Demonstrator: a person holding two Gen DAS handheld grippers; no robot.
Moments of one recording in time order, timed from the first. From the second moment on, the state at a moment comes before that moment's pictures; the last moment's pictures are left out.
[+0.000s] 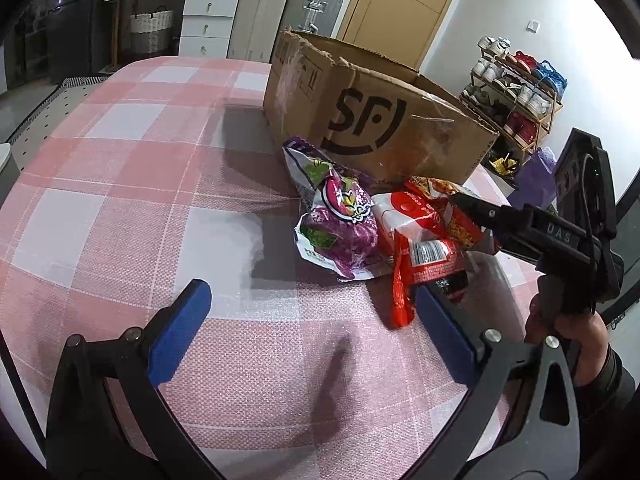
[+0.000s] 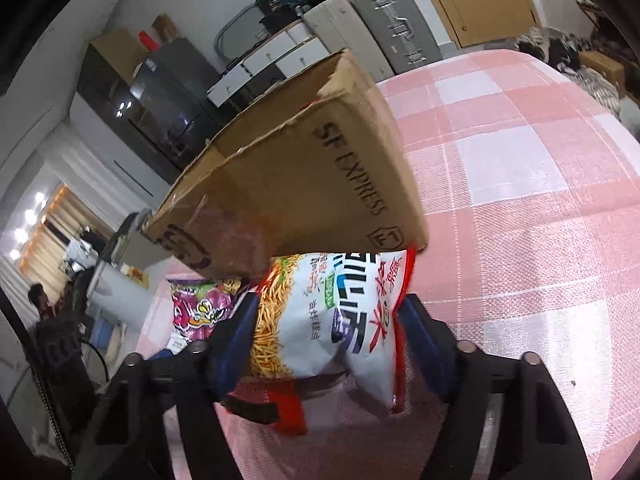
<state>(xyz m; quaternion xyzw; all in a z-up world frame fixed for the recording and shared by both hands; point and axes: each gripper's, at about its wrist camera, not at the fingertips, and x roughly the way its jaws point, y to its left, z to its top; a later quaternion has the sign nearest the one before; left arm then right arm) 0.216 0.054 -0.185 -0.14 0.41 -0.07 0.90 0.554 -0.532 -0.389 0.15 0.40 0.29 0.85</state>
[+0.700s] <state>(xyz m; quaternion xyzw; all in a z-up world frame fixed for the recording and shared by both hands) 0.210 0.058 -0.170 -0.11 0.41 -0.02 0.91 0.526 -0.570 -0.381 0.20 0.36 0.32 0.85</state>
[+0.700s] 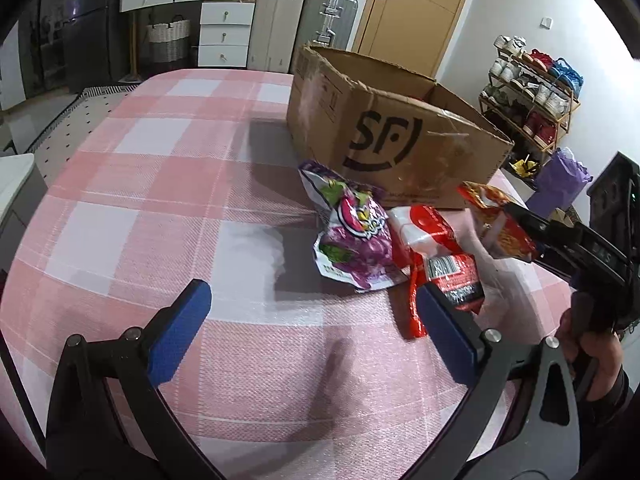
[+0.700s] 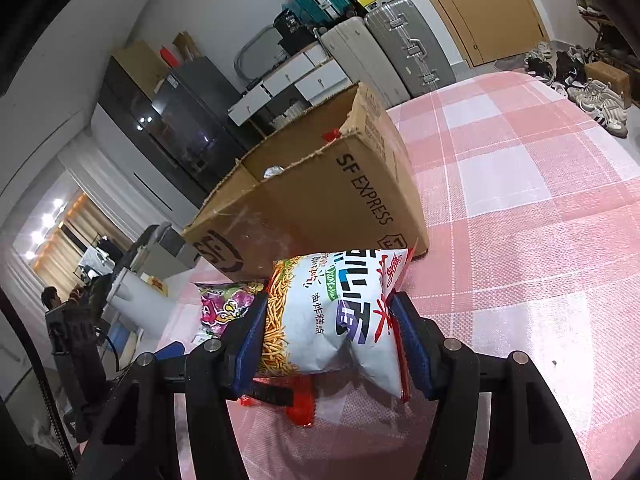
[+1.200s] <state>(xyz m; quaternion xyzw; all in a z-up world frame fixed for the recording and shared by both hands) 0.251 0.065 -0.167 -0.10 0.43 -0.01 0.90 0.510 -0.578 -0.365 0.20 0.32 0.33 0.87</state>
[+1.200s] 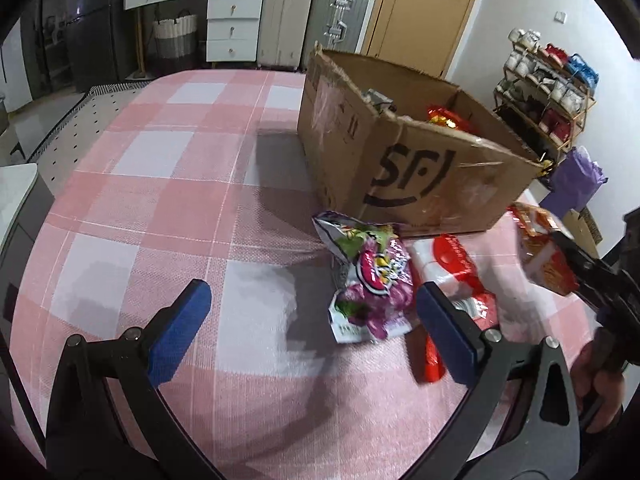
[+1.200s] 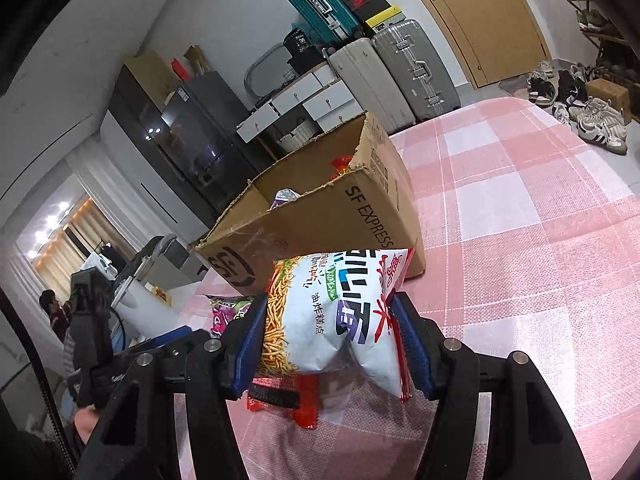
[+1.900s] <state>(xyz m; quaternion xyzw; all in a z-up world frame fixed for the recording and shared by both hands) 0.298 0.069 -0.198 -0.17 0.45 -0.04 0.87 0.499 -0.572 -0.358 0.19 0.30 0.35 0.87</state>
